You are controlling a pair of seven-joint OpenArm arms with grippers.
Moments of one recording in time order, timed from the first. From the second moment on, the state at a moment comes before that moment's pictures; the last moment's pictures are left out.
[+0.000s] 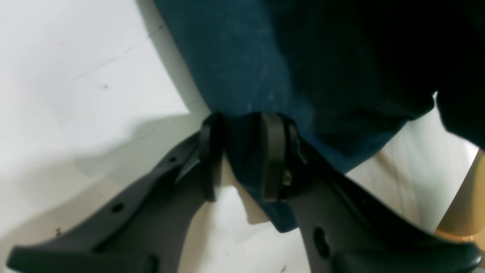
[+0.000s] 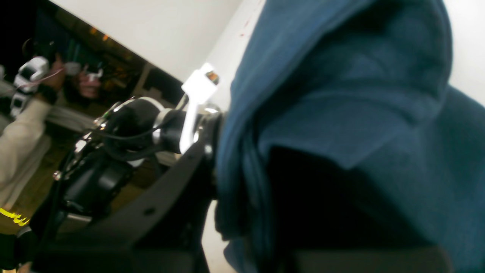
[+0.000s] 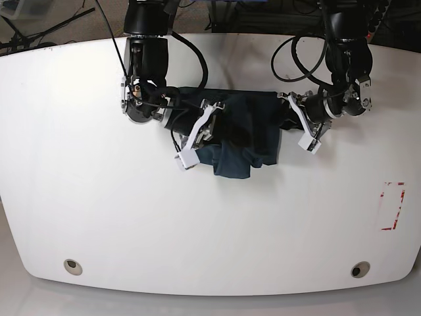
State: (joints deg) left arm 1.3 -10.3 -10.7 80.6 -33.4 -42.8 54.8; right arm 0.3 -8.8 5.6 88.9 57.2 40.5 -65.4
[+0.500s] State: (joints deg) left arm 1.3 -10.3 -10.8 80.7 -33.5 -42.9 54.8; right arm 2.2 -9.1 1.3 81.9 57.4 35.1 -56.4
